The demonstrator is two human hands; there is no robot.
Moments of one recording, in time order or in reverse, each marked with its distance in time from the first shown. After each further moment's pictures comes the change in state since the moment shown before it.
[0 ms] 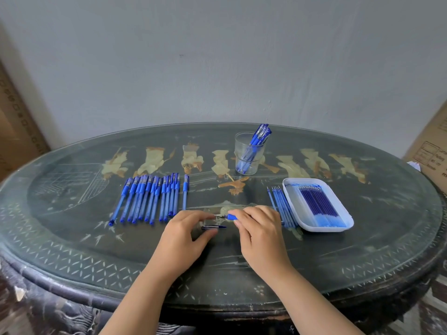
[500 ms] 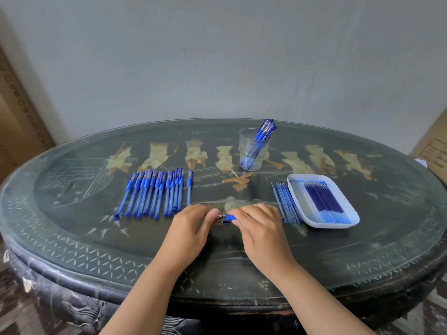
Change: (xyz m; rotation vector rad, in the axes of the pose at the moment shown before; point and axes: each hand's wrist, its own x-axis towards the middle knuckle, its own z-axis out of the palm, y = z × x) left_hand 0.003 0.008 0.001 -0.121 0.001 -0.054; right_hand 0.001 -0.005 -0.003 0.042 -0.059 -0.116
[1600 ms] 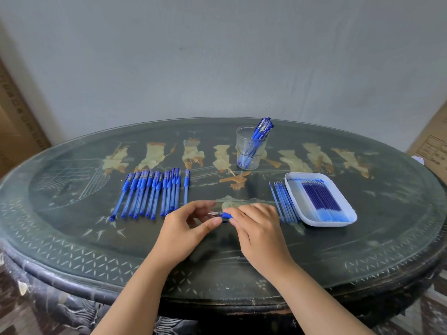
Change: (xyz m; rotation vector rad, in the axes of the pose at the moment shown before) left_hand 0.002 0.005 -0.008 -0.261 -0.055 -0.249; right_hand -0.001 0.001 0.002 -0.006 0.004 0.012
